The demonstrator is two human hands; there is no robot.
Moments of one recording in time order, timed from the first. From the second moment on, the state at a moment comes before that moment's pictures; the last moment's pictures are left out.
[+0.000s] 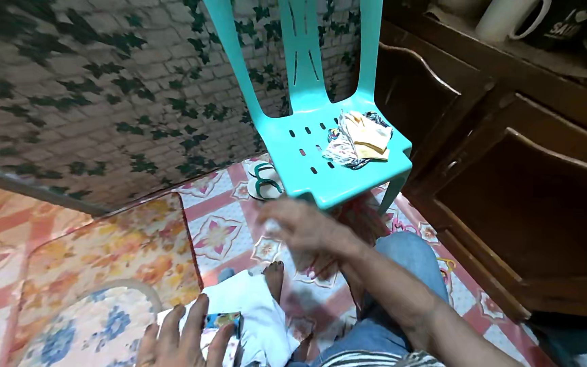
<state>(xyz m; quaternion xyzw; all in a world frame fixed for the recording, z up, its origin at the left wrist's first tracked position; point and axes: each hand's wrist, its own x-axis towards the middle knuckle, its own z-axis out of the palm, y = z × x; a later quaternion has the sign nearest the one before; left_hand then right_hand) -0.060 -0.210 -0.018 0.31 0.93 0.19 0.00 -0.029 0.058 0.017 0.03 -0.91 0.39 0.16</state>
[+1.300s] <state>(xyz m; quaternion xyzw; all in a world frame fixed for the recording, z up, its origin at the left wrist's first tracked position) -0.056 -0.209 -0.023 0.30 0.94 0.18 -0.05 -0.042 0.265 0.001 -0.33 -0.94 0.09 0.06</state>
